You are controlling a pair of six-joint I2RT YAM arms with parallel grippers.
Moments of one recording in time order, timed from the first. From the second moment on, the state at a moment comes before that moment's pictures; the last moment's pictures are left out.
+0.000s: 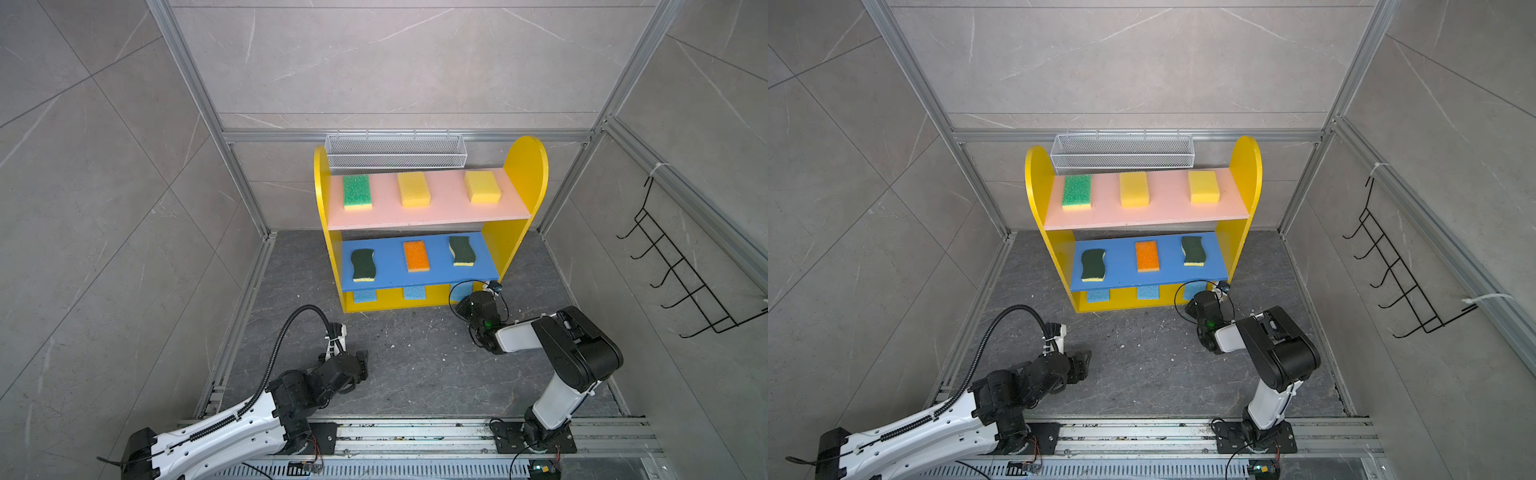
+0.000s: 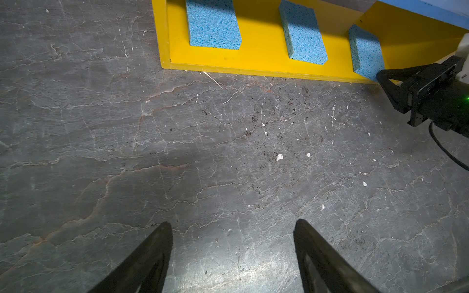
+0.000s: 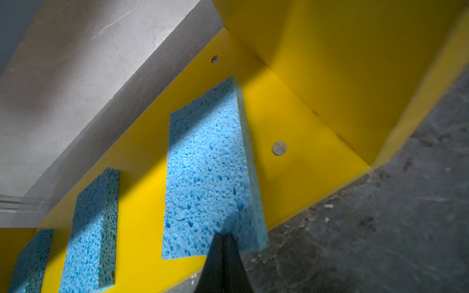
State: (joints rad) left arm -1.07 0.66 0.45 -0.61 -0.49 -0.89; right arm 0.38 1.75 0.55 0.63 0.27 0.84
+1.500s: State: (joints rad) left arm -1.07 0.69 0.43 -0.56 -0.50 -0.89; right arm 0.36 1.73 0.60 0.54 0.27 0.79
